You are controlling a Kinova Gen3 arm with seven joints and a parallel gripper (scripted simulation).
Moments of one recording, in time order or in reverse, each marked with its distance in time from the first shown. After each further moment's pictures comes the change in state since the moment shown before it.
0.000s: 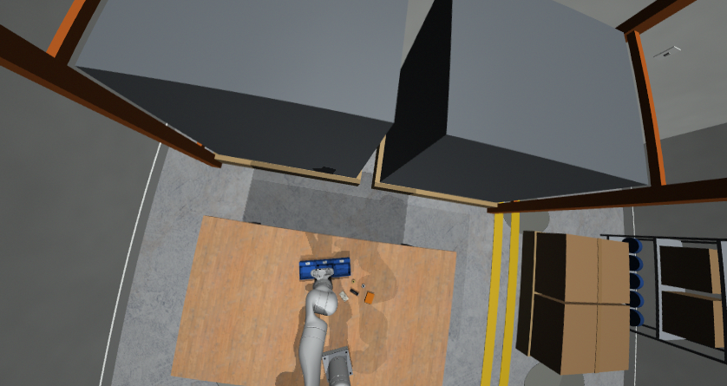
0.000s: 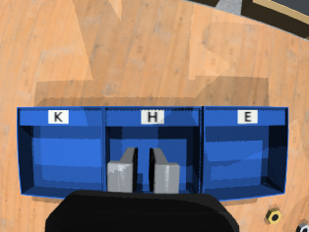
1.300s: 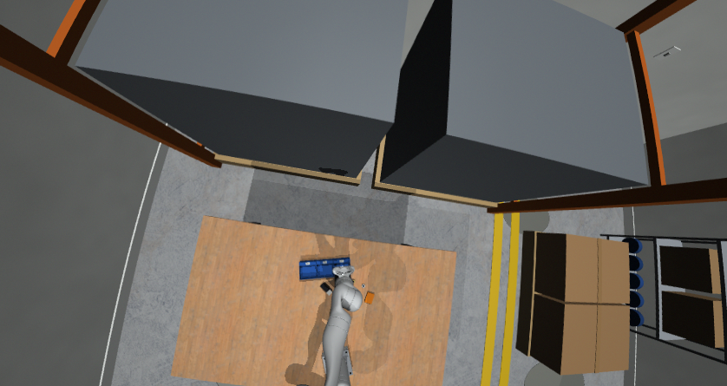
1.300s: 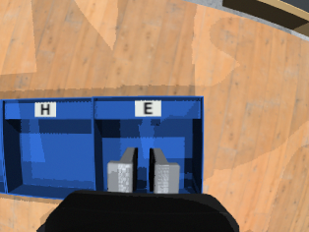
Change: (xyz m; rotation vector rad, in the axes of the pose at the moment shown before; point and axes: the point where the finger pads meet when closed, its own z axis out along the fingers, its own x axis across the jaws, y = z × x) arm 0.088 0.003 0.020 -0.018 0.005 0.006
